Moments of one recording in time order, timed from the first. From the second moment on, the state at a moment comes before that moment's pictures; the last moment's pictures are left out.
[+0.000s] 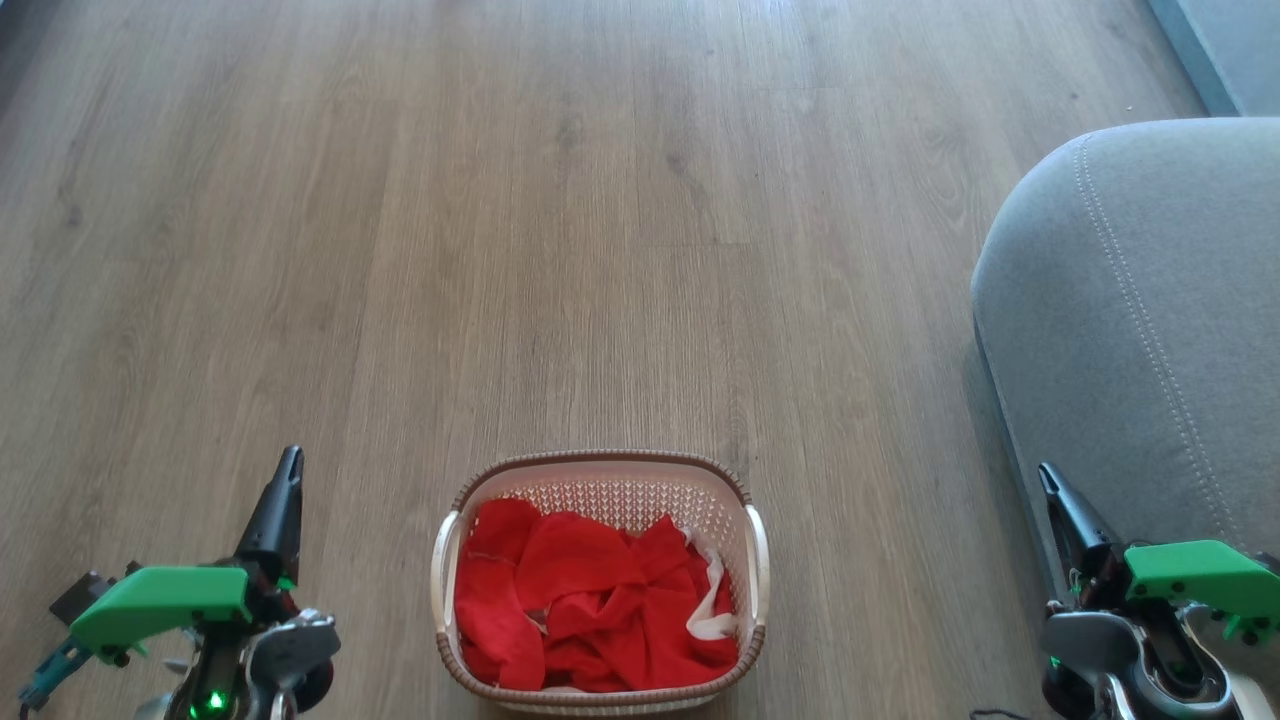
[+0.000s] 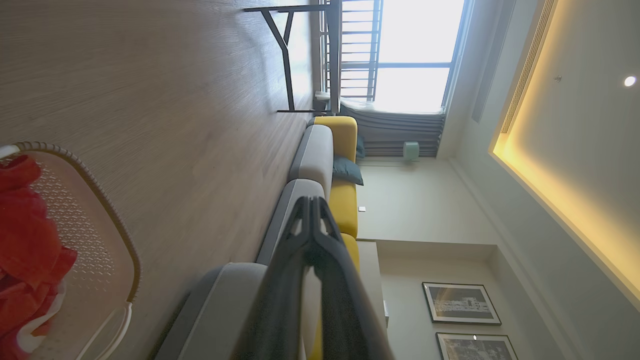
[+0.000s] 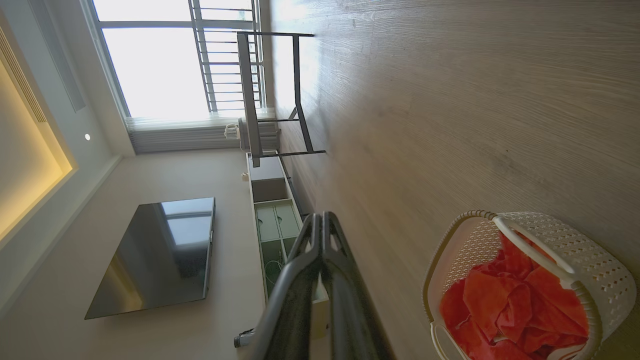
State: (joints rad) left arm -0.05 0.04 0.08 0.28 -1.60 -0.12 0.11; right arm -0.06 -0.04 -0.13 0.29 1.60 0.12 0.11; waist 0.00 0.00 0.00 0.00
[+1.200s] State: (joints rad) left arm -0.05 0.04 0.04 0.39 -1.47 -0.12 0.03; right arm -0.09 -0.07 -0.05 0.38 1.48 0.12 0.04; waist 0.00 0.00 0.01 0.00
